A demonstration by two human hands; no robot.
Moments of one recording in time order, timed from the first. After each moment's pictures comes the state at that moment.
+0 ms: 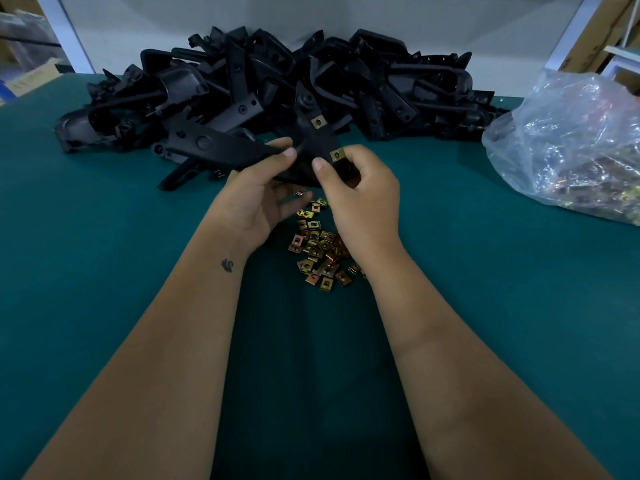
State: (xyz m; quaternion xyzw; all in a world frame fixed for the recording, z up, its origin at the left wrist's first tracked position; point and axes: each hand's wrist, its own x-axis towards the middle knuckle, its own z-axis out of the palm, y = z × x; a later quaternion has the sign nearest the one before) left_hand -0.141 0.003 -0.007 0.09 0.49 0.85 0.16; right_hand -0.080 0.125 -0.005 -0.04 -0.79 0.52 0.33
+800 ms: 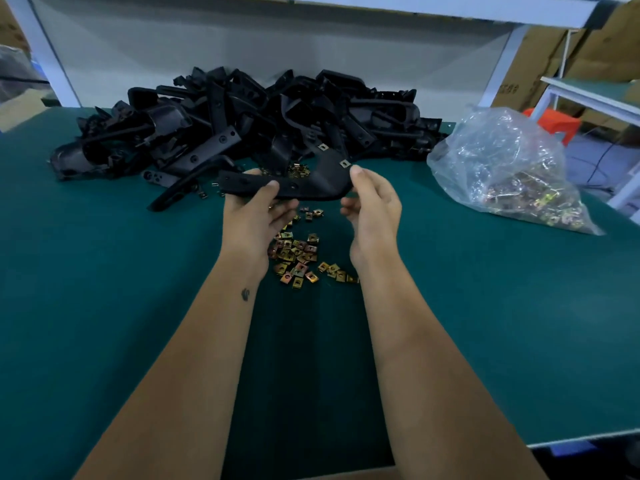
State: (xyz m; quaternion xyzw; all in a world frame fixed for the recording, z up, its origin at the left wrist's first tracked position) left_hand -0.092 0.029 0.006 -0.01 0.49 0.87 0.06; right_hand -0.054 0.158 0.009 -0.20 -0.53 0.77 0.31
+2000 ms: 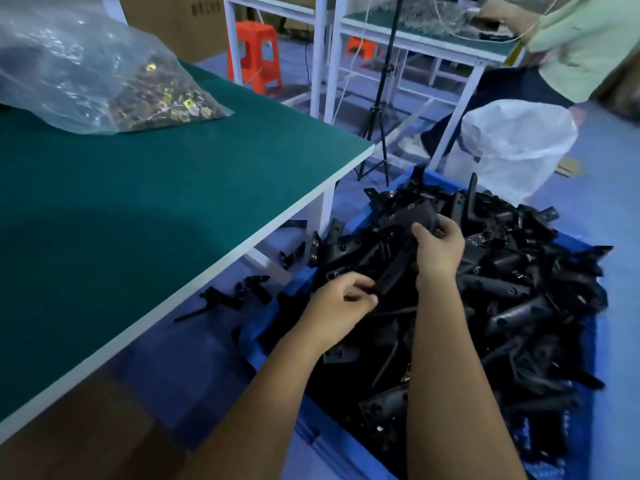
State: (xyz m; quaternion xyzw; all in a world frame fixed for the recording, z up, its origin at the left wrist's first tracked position) left_hand 0.289 0.276 -0.113 0.48 0.61 0.39 0.49; right_hand 0.419 0.407 -0.092 -0.62 -0.40 0.43 0.53
